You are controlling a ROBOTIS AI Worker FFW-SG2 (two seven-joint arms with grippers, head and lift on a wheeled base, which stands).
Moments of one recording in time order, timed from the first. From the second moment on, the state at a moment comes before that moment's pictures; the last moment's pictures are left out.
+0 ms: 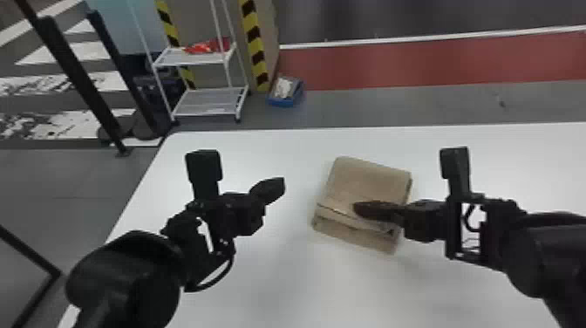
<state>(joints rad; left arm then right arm) 0.10 0.36 -0.08 -1.96 0.57 0.65 -0.02 -0.23 -0.15 0.22 -1.49 -0.33 0.77 0.66</state>
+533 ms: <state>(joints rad) 0.09 0.36 -0.08 -1.97 0.57 0.66 -0.01 -0.12 -0.17 0.08 -1.63 -0.36 0.75 0.74</state>
